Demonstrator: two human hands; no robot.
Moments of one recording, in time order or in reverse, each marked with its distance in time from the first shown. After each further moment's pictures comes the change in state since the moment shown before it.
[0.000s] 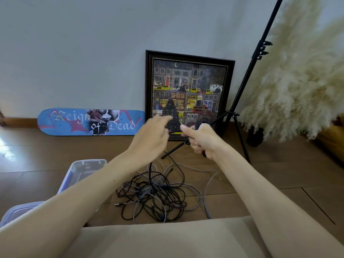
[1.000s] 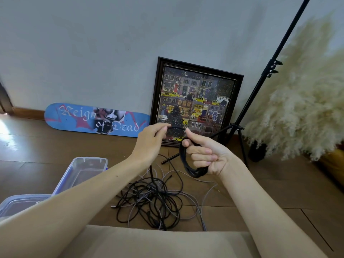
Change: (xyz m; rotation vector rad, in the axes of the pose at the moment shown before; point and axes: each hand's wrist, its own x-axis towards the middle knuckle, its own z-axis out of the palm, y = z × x) left_hand -0.002 -0.017 0.004 -0.451 0.215 -0.249; right_hand -0.011 -0.012 -0.003 0.624 -0.725 0.305
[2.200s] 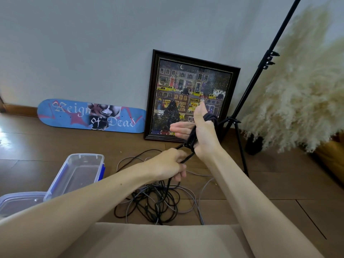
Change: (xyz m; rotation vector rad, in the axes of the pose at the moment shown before) left_hand -0.031 0.006 0.036 0.068 -0.765 -0.168; right_hand 0.020 0.007 0.013 -0.230 0.550 -0.707
